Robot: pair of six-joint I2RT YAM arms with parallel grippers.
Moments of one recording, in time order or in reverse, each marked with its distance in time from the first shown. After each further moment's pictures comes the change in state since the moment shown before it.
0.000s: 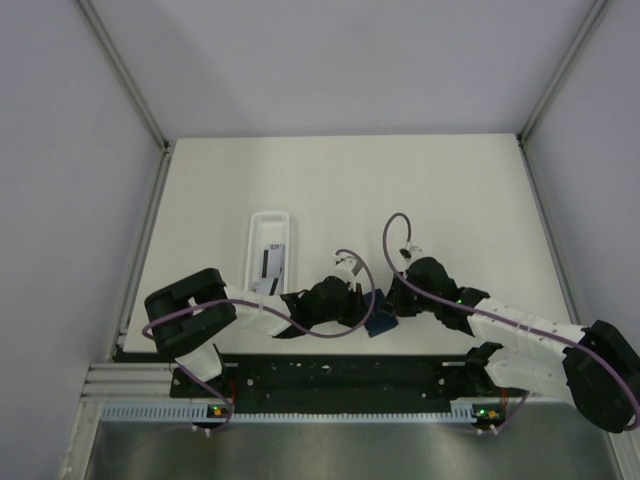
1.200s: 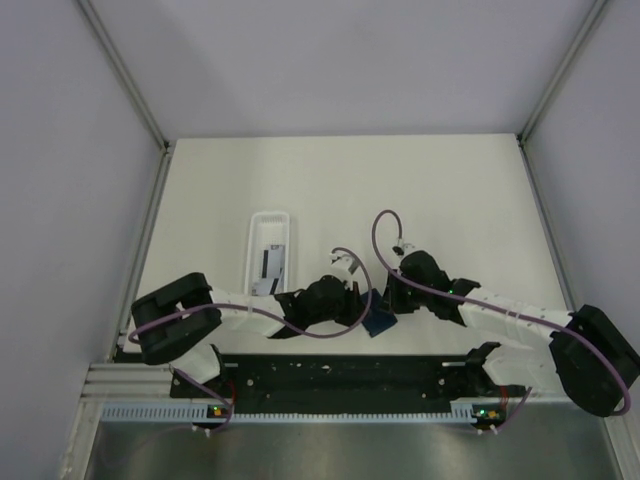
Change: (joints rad) left arm 0.000 -0.057 -0.006 -0.055 -0.014 0.006; right arm -0.001 0.112 0.081 -0.054 -0.004 -0.039
